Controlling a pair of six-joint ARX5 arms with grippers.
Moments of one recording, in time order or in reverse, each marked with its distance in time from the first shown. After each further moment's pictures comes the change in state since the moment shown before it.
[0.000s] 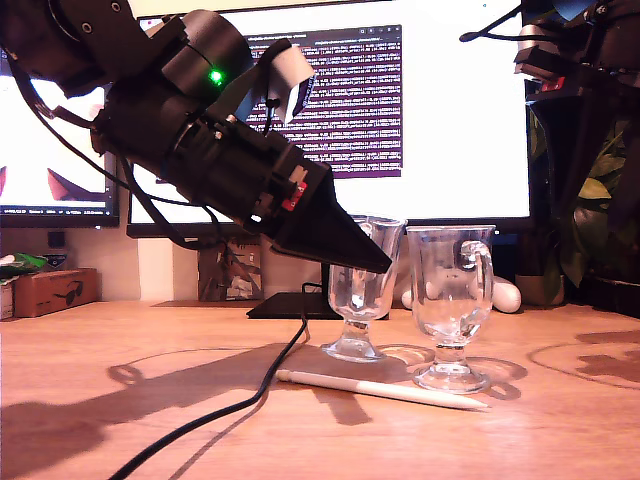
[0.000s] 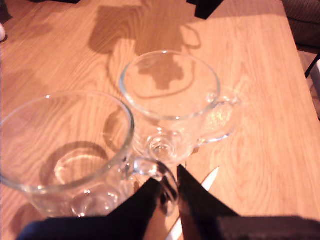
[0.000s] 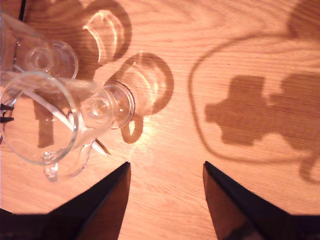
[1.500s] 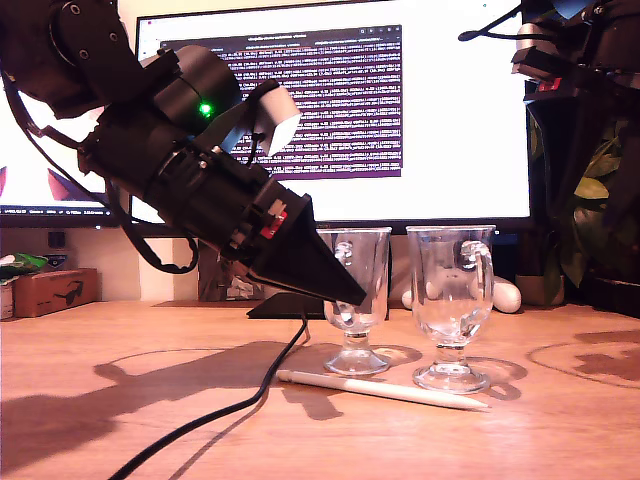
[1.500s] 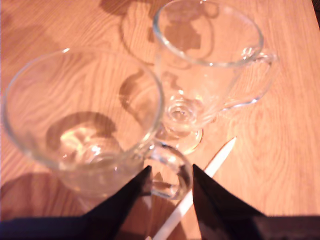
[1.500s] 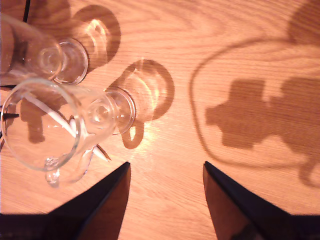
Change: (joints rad) left arm 0.055 0.039 0.009 -0.084 -0.003 0.013; right arm 0.000 0.000 0.000 0.019 0.000 0.000
